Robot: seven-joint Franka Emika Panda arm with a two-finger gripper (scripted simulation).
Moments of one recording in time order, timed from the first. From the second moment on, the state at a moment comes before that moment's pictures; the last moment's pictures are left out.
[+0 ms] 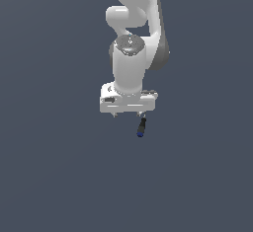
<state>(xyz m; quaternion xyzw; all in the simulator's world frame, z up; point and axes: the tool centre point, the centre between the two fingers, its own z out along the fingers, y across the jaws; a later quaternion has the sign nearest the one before) 0.008 0.002 0.178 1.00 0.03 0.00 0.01</state>
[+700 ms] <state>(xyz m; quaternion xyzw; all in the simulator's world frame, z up) 0.011 0.009 0.175 1.00 0.03 0.01 -0.01</state>
